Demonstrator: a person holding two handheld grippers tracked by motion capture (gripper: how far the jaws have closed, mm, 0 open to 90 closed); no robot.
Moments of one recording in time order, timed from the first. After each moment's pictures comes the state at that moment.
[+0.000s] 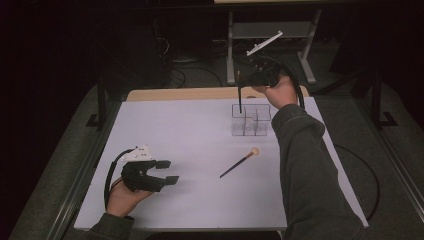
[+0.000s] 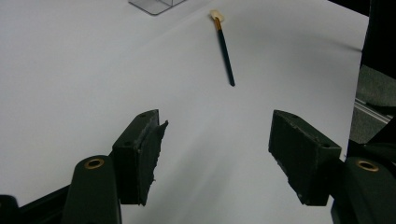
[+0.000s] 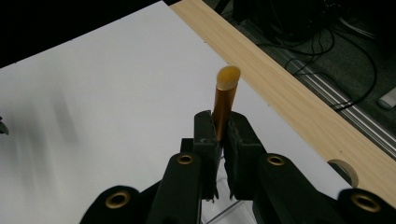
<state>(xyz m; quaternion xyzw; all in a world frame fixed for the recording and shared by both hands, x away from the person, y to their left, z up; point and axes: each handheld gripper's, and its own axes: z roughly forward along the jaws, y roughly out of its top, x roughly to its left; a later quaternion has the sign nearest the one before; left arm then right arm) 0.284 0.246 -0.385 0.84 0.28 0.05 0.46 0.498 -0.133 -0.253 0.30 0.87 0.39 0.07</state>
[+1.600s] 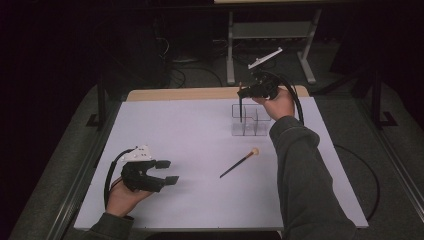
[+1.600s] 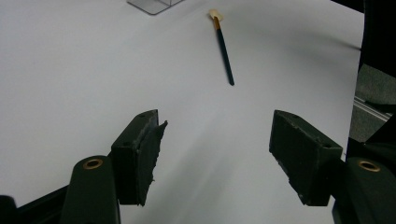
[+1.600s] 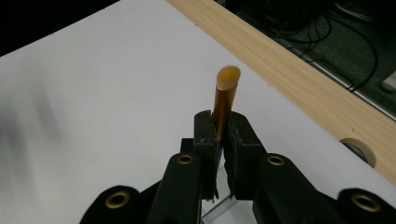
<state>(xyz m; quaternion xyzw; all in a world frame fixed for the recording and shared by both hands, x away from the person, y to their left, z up) 0.285 0.246 -0.385 0.85 0.27 0.05 0.45 0.496 -0.138 -0.297 0.33 0.86 0.39 0.07</state>
